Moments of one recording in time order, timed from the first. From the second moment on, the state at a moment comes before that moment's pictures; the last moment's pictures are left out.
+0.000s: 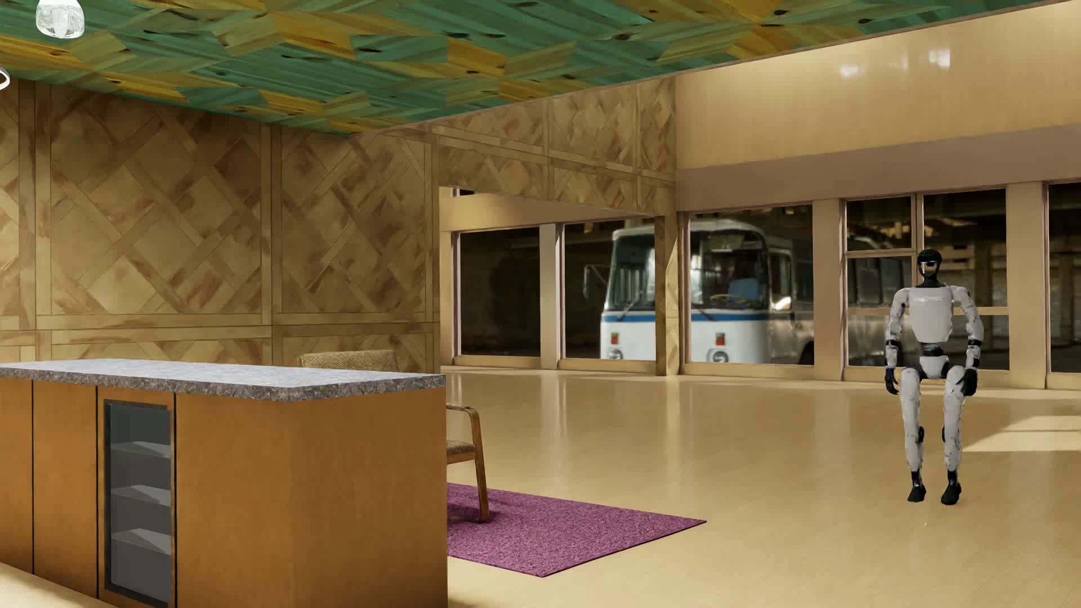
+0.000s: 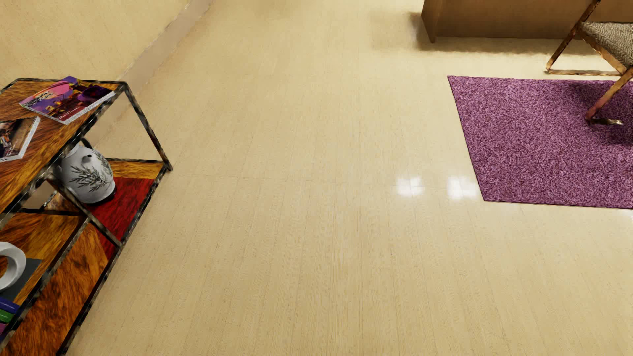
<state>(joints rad) -0.07 0.05 0.00 -0.16 -0.05 -0.04 0.00 0.00 0.01 0.45 0.22 0.21 0.23 -0.15 -0.04 0.35 -0.33 0.00 0.00 -0.63 0.50 0.87 0.91 0.00 0.00 0.00 0.00 0.00 0.00</state>
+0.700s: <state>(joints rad) 0.32 -0.60 -0.32 -0.05 -0.08 0.01 0.00 0.00 0.09 0.64 0.89 0.14 0.33 -0.09 -0.23 0.36 -0.35 0.00 0.00 -0.68 0.51 0.81 1.04 0.00 0.00 0.00 0.00 0.00 0.00</state>
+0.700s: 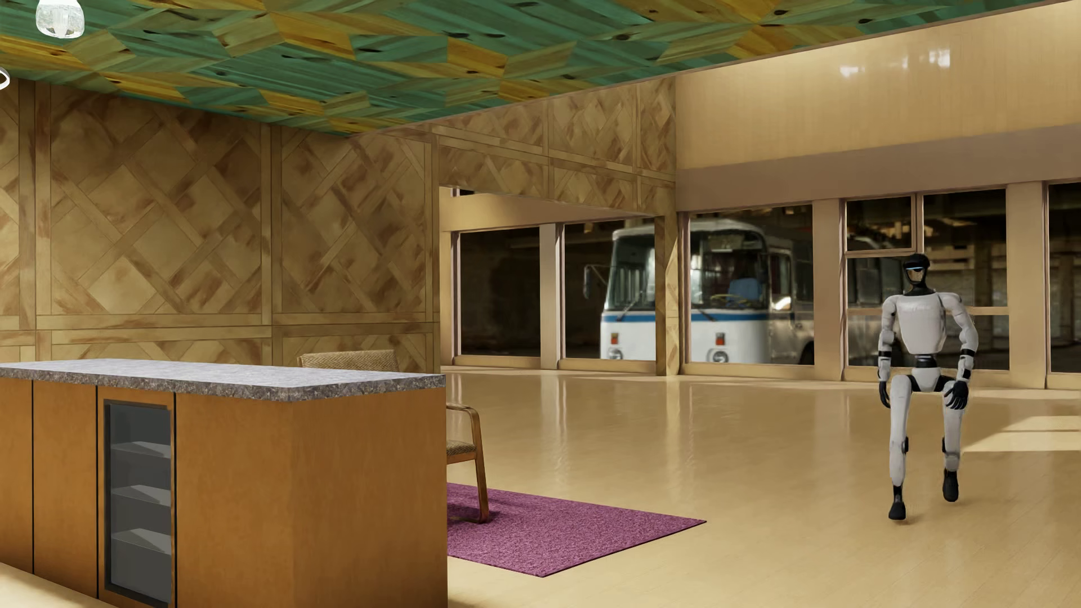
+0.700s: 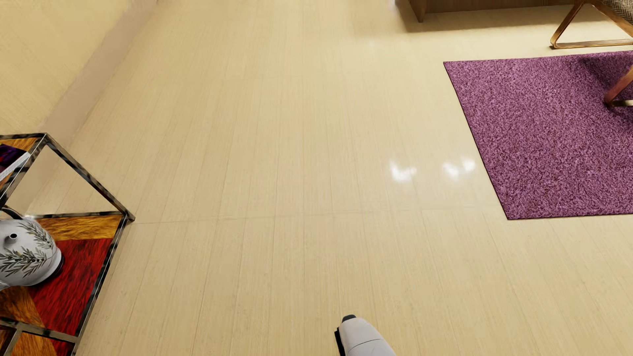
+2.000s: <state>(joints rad) -0.33 0.08 0.01 -0.09 0.00 -0.08 0.00 0.00 0.09 0.95 0.58 0.29 0.31 0.21 -0.30 0.34 -0.36 0.00 0.00 -0.59 0.39 0.91 0.77 0.00 0.00 0.00 0.00 0.00 0.00</state>
